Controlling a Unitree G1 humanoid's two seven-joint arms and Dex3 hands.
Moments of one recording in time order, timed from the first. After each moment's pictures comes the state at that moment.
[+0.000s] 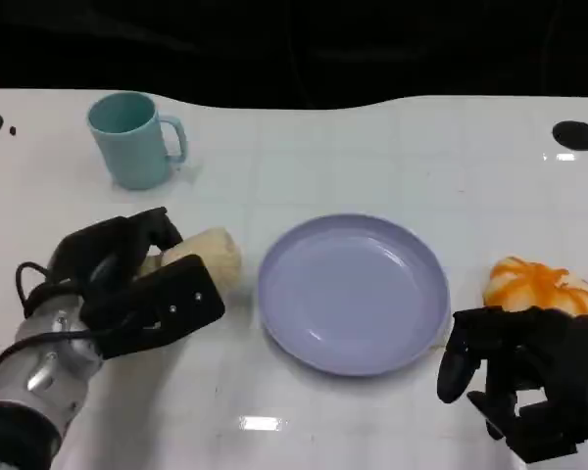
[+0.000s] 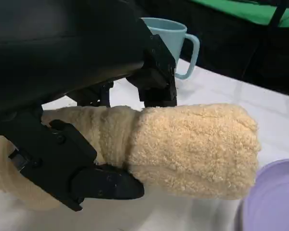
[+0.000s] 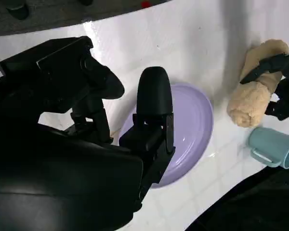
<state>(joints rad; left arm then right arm) -0.54 0.27 -0.31 0.76 0.55 -0.07 0.17 0.08 -0.44 0.17 -0.63 -0.07 0.61 0.41</state>
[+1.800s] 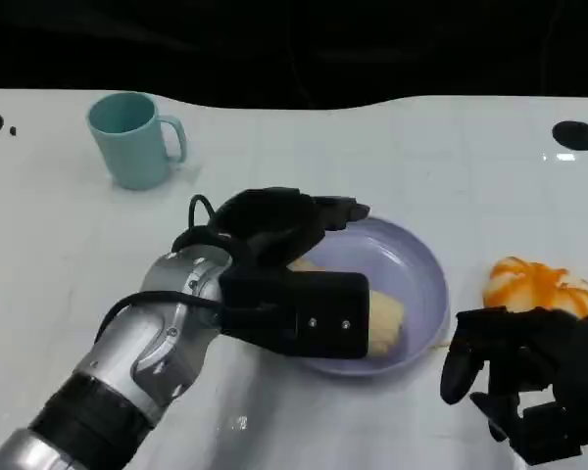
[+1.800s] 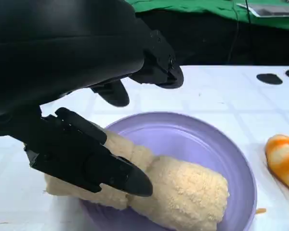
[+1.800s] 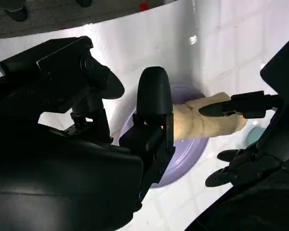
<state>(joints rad) -0.60 0.17 -0.52 0.31 0.70 0.03 -0.25 0.09 -0.45 0.15 -0.64 -0.05 0.61 0.41</state>
